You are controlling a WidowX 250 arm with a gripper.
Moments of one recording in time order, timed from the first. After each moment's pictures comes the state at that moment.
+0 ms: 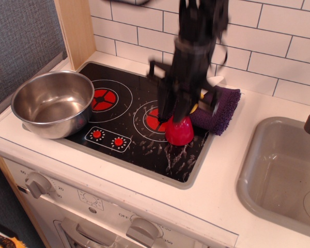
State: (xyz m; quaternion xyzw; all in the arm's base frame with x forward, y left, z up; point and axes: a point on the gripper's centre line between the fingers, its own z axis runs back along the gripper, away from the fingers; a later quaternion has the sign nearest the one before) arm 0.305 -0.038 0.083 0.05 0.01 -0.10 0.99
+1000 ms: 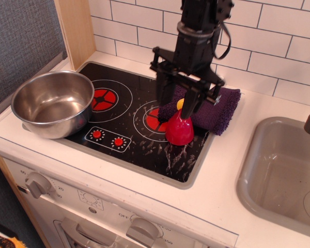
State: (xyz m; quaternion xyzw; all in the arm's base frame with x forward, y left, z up) arm 0.312 -0.038 0.070 0.05 0.04 -0.12 0.99
